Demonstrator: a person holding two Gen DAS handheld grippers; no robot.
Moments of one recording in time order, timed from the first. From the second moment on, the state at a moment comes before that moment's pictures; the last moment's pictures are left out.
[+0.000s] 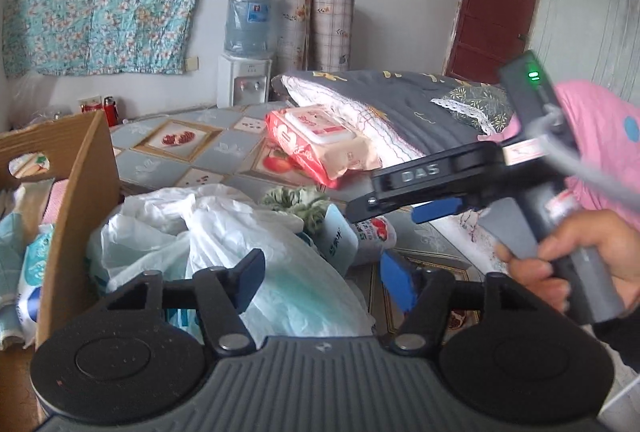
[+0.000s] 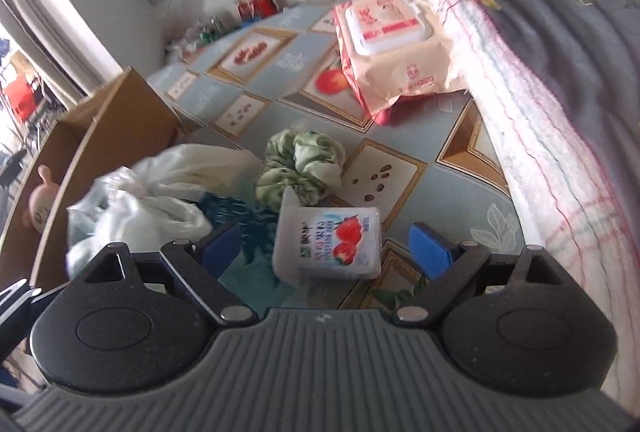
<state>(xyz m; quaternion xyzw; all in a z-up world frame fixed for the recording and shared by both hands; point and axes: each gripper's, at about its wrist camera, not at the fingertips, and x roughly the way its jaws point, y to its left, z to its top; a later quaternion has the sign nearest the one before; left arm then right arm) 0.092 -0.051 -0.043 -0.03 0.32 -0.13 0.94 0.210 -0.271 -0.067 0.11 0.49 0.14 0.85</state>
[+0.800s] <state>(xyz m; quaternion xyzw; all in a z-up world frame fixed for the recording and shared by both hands) 0.096 -0.083 -0.035 -0.01 0.31 -0.19 0.93 0.203 -0.370 -0.119 0.36 0.52 0.14 0.77</state>
